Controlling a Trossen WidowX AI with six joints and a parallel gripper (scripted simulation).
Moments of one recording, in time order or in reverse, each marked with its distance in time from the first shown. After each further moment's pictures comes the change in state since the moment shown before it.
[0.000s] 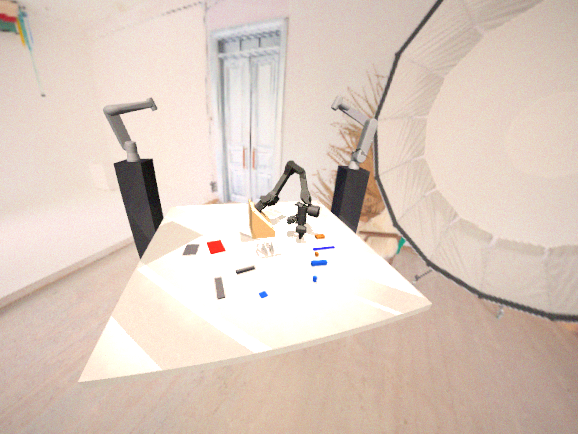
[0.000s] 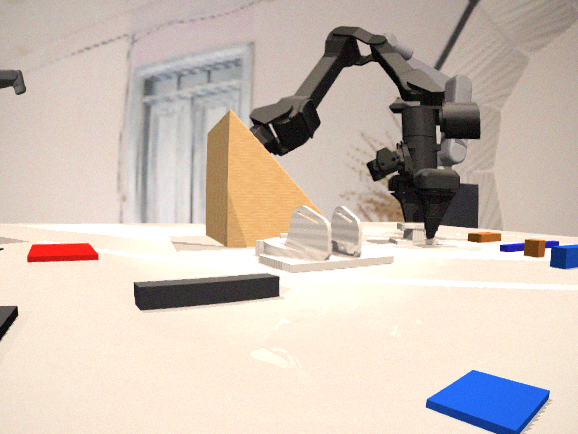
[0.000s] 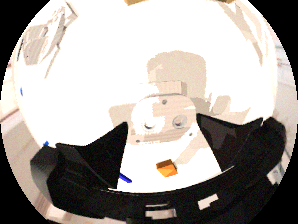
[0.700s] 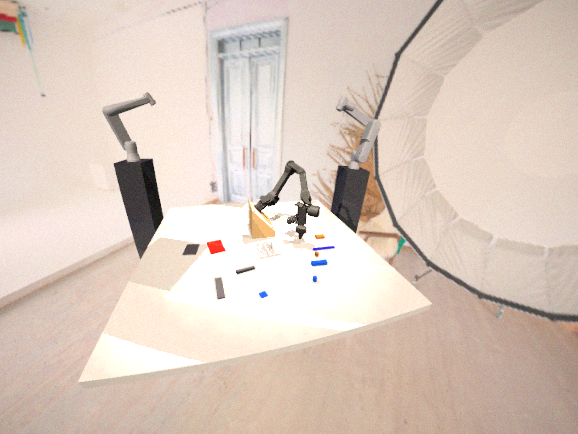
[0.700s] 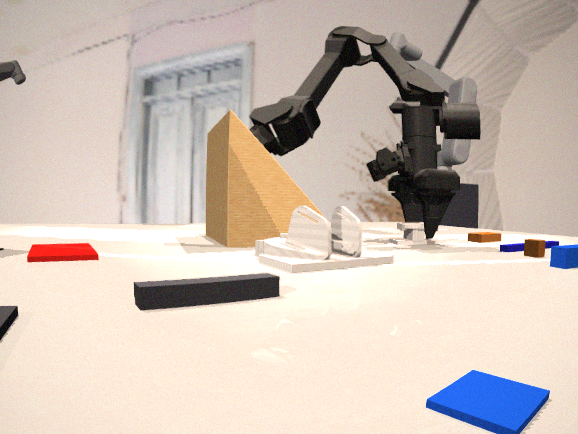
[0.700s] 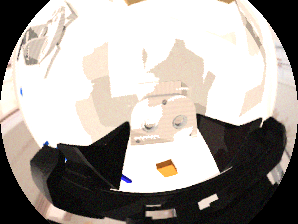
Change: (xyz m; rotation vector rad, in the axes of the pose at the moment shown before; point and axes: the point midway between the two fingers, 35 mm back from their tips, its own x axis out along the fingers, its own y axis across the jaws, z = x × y) arm 0.000 0.000 0.000 0.000 0.000 0.000
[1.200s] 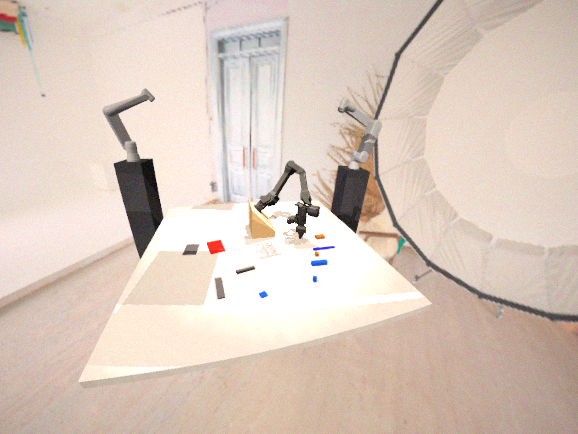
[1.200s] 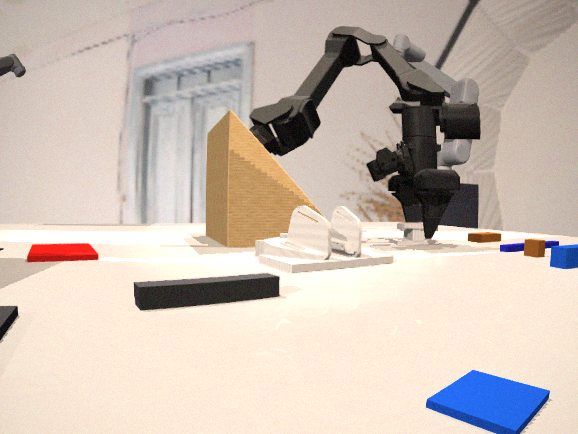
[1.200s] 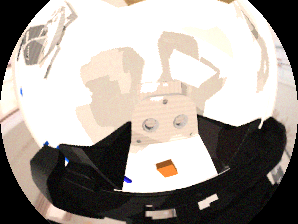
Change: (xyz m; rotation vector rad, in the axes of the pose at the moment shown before) arm 0.000 0.000 0.000 0.000 0.000 0.000
